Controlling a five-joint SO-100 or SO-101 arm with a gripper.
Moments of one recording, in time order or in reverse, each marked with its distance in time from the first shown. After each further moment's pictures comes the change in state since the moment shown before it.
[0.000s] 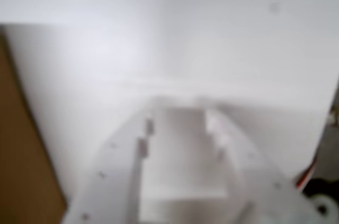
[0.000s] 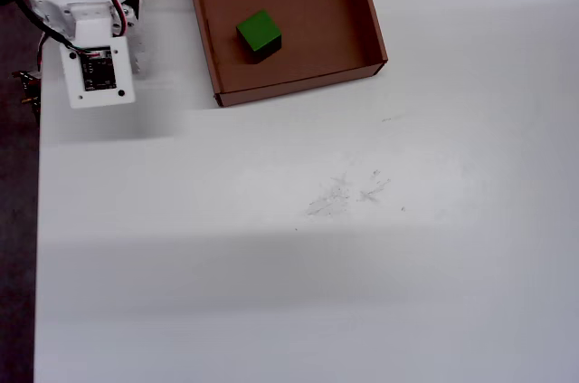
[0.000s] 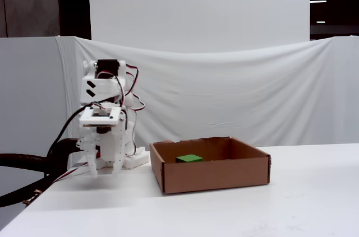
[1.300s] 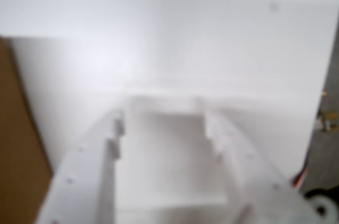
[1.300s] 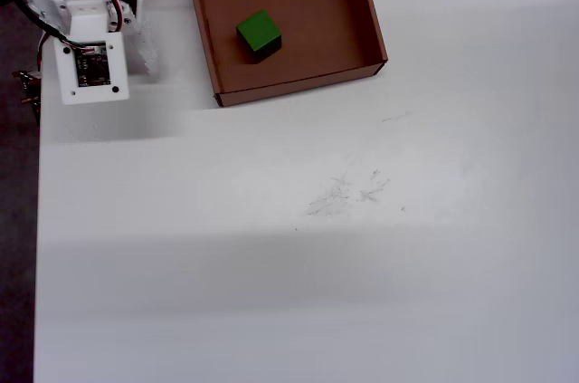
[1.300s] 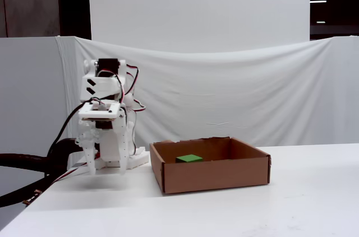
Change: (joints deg) arm 0.4 0.4 0.0 2.7 -0.2
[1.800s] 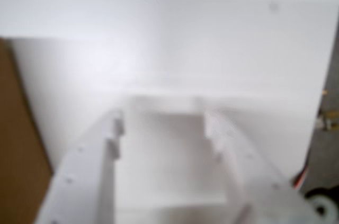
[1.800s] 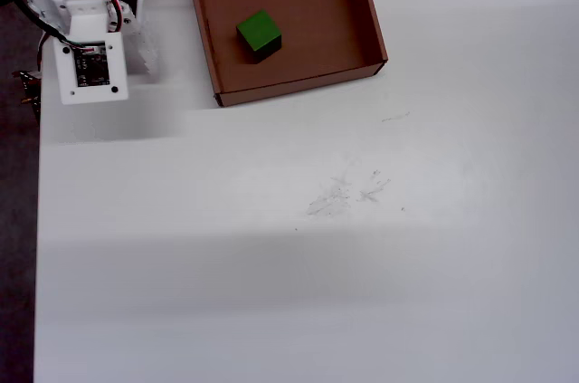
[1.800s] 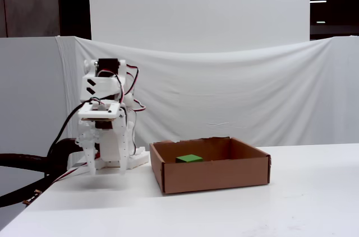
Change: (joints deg) arm 0.0 0.0 0.0 0.1 0.5
